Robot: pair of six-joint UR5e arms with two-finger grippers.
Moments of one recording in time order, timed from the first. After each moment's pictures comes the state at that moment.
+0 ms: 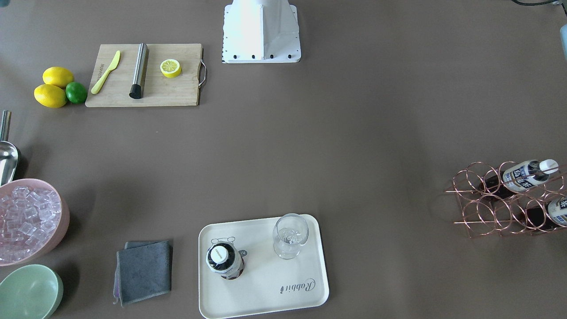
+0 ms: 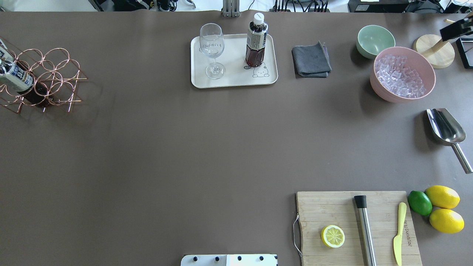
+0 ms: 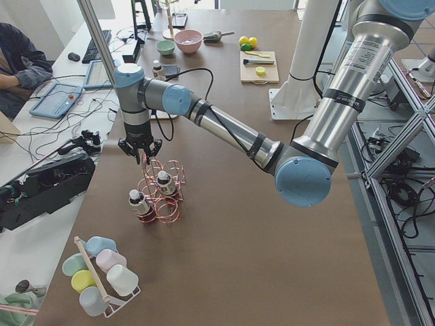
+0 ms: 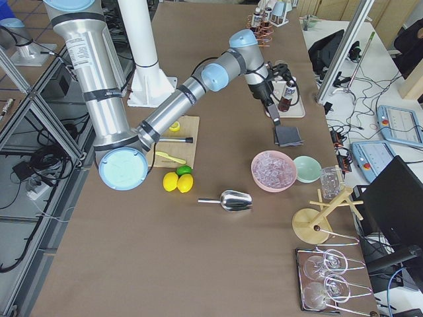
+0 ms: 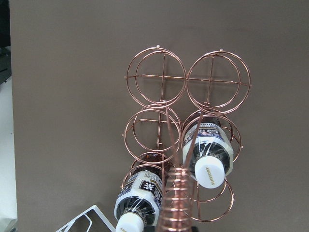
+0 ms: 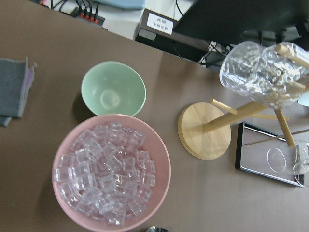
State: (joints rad) left arm -1.43 -2.00 -1.66 -1.29 -2.17 1.23; right arm 1.26 -1.37 2.08 -1.71 1.87 0.32
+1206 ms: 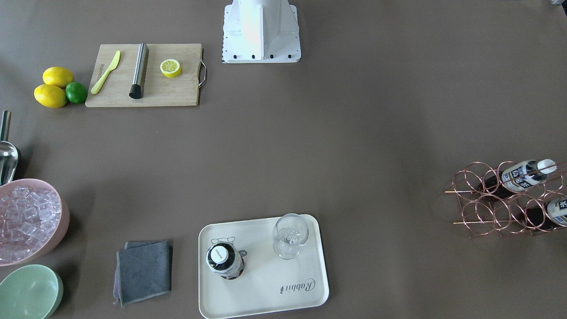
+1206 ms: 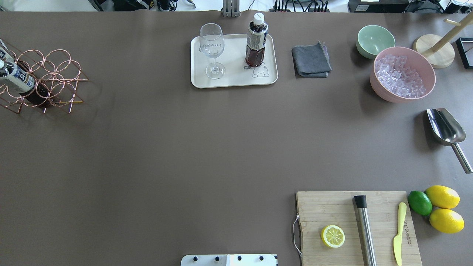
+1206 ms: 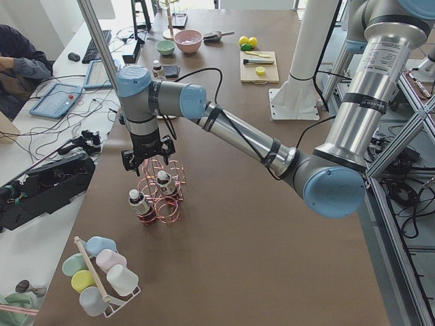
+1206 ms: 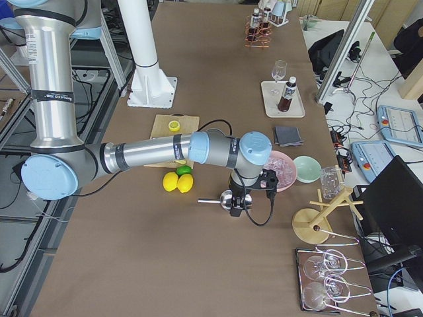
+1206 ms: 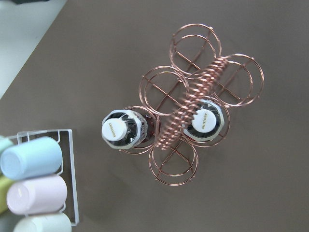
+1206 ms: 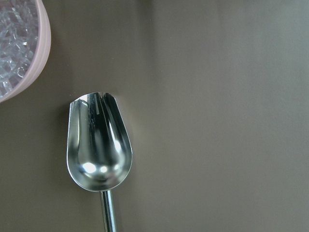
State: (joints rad) left arm -1.59 -1.90 -1.75 -1.16 -2.28 0.89; right arm 1.57 -1.55 1.73 -1.89 2.33 -0.03
